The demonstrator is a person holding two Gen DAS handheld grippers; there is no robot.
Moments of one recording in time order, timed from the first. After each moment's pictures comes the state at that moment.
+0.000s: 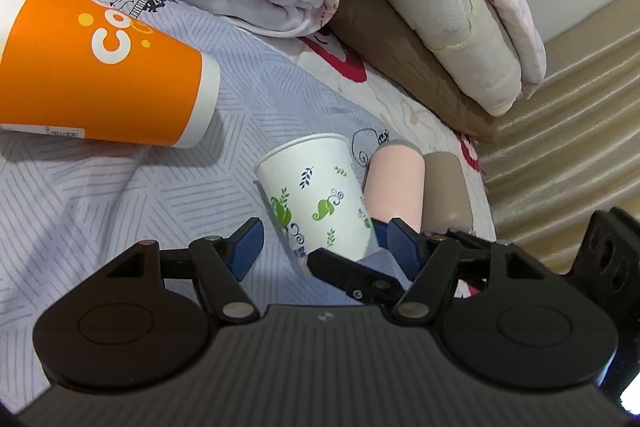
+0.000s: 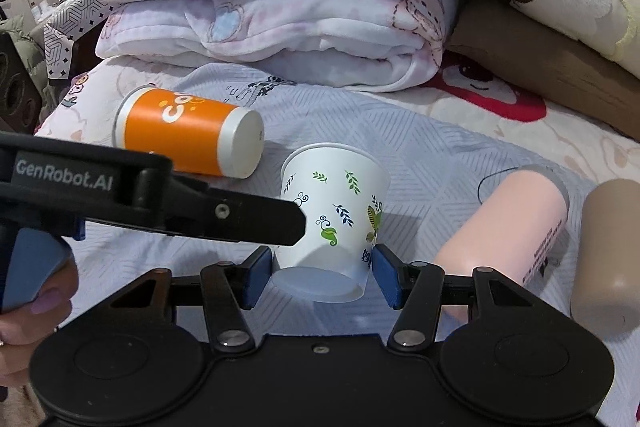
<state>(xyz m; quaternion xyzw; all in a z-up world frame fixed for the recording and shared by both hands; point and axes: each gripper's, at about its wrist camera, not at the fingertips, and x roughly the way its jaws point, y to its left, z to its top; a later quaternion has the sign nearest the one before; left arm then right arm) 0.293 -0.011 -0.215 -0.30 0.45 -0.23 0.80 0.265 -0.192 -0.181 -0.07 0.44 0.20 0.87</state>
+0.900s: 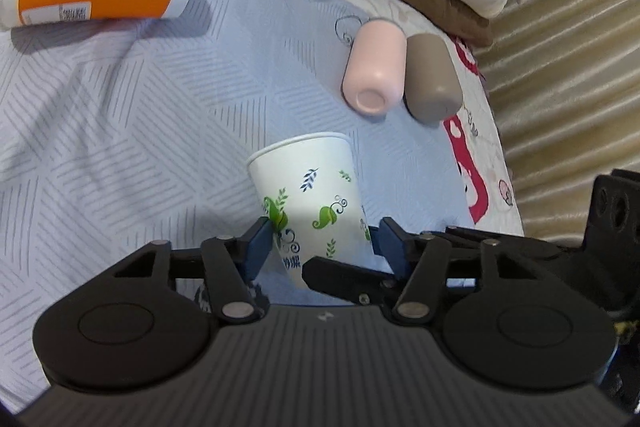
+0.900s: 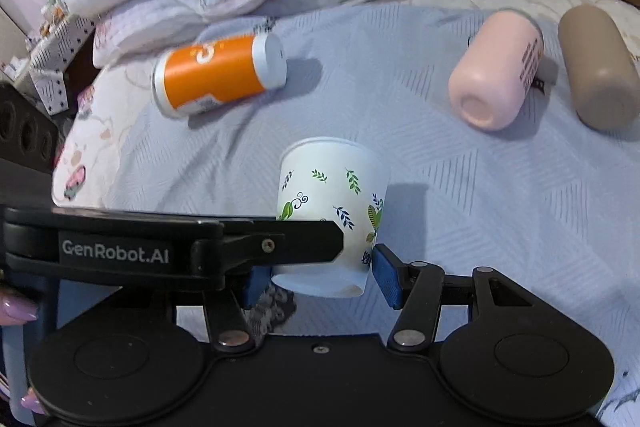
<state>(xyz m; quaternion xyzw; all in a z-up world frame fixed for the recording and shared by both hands) 0.225 -0.026 -0.218 -0.24 0.54 -0.28 0.76 0.187 -0.198 -0.181 0.06 0.54 0.15 0.82</state>
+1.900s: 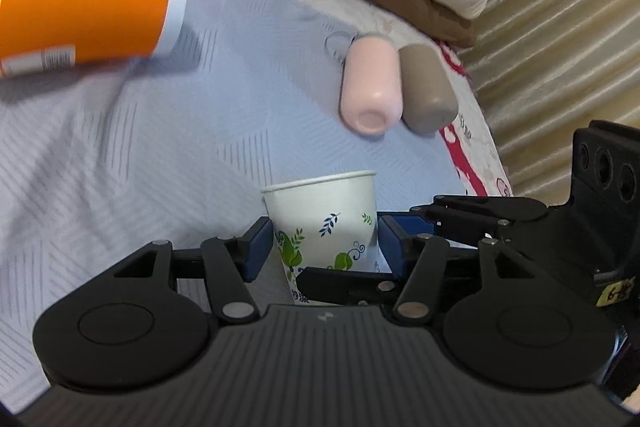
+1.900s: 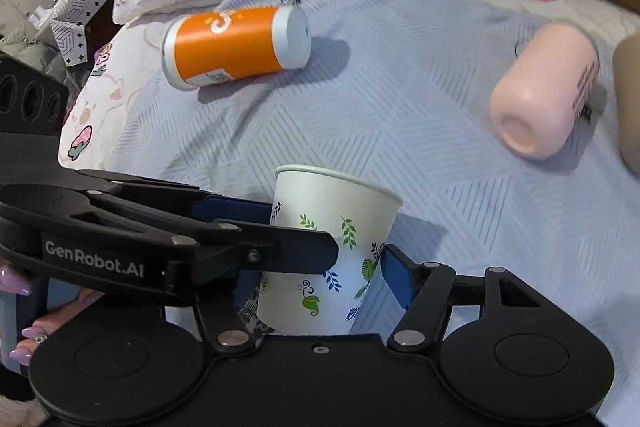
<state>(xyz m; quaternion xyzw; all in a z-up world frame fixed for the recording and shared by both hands) 0.241 -0.018 -0.219 -0.21 0.49 -0.31 0.79 0.216 -0.190 -0.190 0.00 0.54 0.22 0.81</state>
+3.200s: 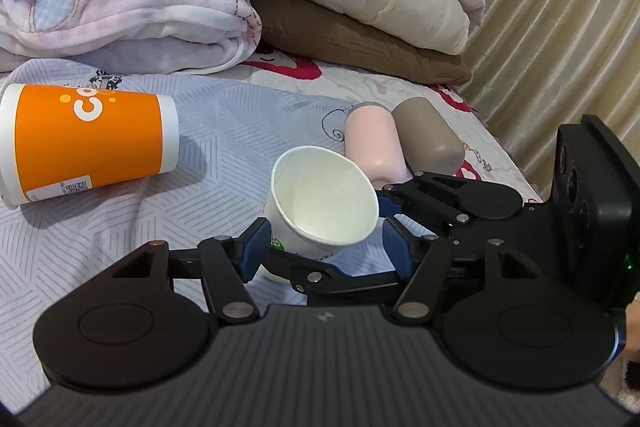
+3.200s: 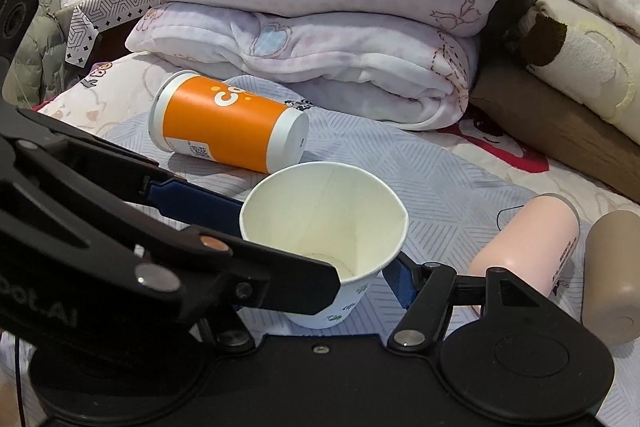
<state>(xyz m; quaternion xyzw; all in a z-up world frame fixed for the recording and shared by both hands) 0.233 -0.027 -0.195 -0.13 0.37 -0.29 0.87 0.220 -0.165 -0.202 -0.13 0.34 0.21 0.91</state>
